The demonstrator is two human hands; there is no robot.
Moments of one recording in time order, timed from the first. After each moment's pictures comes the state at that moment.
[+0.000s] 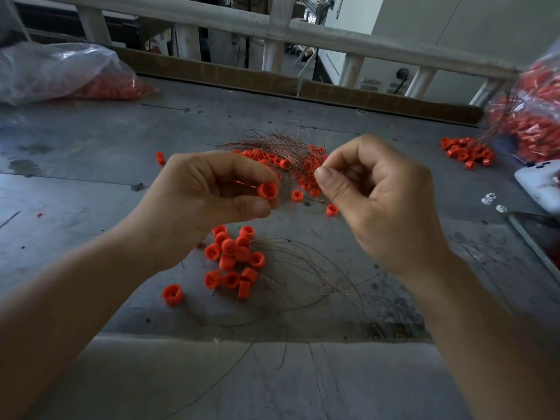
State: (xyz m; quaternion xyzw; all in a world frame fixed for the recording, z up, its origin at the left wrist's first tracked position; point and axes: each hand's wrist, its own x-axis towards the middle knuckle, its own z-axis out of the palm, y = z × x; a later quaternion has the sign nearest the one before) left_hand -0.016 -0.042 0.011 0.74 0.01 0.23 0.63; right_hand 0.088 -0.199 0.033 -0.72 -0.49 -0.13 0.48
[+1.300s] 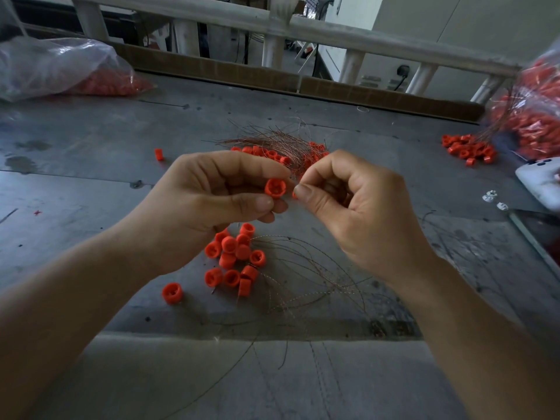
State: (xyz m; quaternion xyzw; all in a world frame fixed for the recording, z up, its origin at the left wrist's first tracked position) left_hand -0.019 -0.047 0.013 0.67 -0.04 0.17 0.72; right_hand 0.081 -0.194 0.024 -0.72 -0.52 -0.04 0.47
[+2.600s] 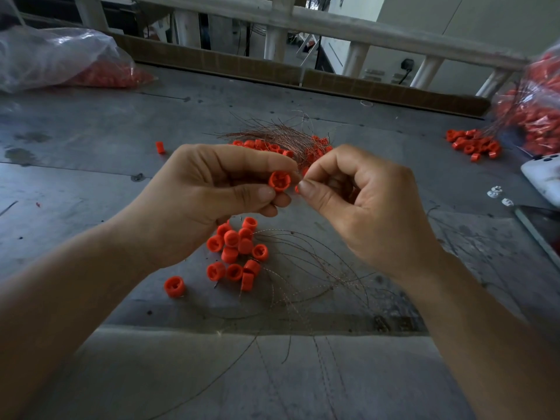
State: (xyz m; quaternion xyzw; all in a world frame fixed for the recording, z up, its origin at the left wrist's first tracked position) left_hand -0.017 -0.035 0.002 0.72 -0.04 0.14 0.68; right_hand 0.080 -0.195 0.027 -0.72 -0.52 -0.05 0.45
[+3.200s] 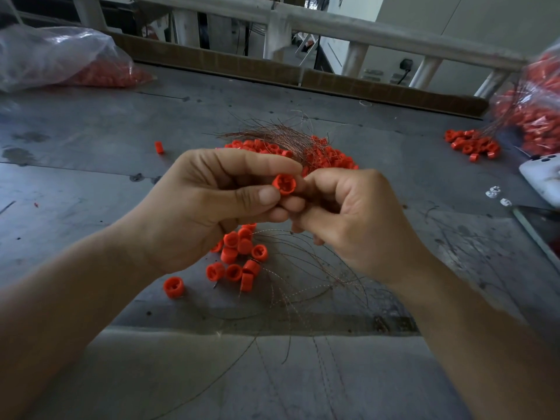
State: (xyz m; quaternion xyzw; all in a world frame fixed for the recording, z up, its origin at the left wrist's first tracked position) left_hand -0.015 -0.035 -0.002 0.70 -0.04 0.14 0.70; right_hand 0.077 -0.193 0.023 -0.71 -0.52 0.10 0.47
